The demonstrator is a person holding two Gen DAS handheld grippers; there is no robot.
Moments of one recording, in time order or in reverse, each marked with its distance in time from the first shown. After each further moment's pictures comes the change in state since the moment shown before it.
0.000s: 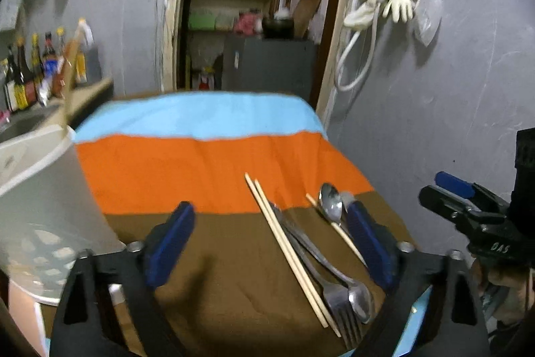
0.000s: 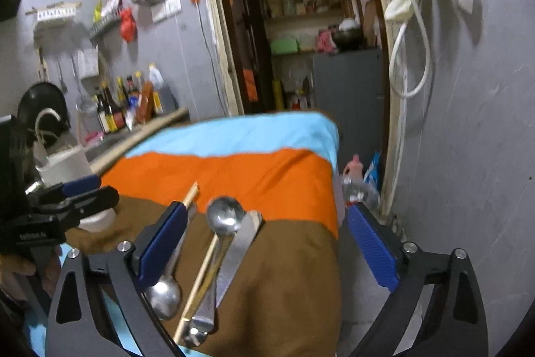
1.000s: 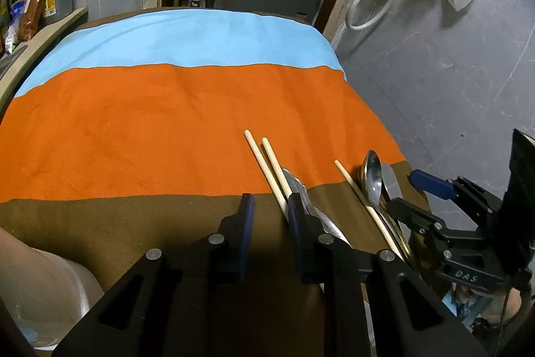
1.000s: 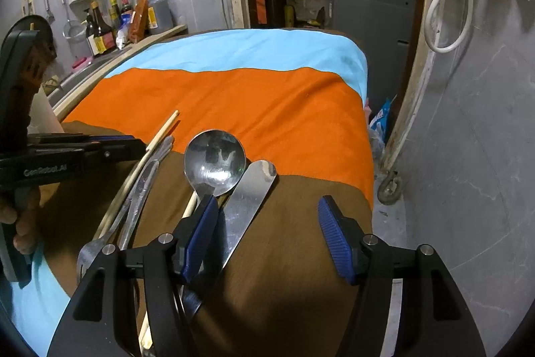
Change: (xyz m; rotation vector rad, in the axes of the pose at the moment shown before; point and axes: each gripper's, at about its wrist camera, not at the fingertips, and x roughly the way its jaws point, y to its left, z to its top) left arm 0.074 0.030 0.010 -0.078 0.304 -0.061; right arm 0.078 0.013 -0.006 -0.103 0.308 -0.015
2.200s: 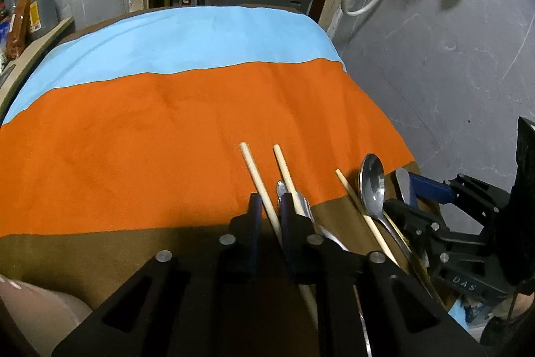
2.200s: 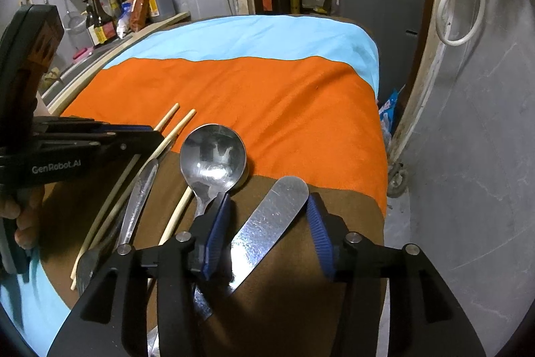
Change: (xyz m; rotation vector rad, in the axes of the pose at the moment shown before) left arm 0.026 -0.012 0.020 0.061 0.041 0.037; right arm 0.013 0.004 0.007 -0.015 0.057 0.009
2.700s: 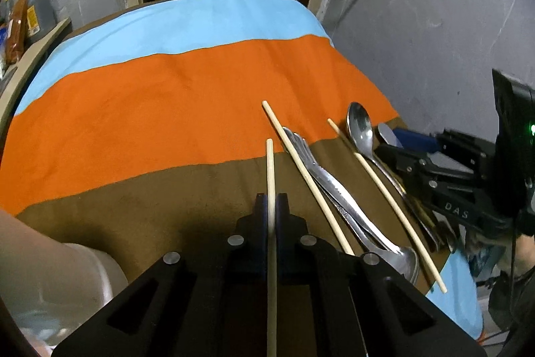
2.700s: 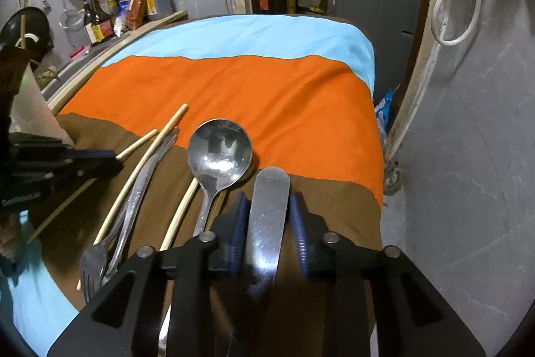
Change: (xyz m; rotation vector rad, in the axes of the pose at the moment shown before) left arm -0.024 -0.004 -0.026 0.083 0.074 0.000; right arm -0.001 0.002 0.002 0.003 0.017 -0.029
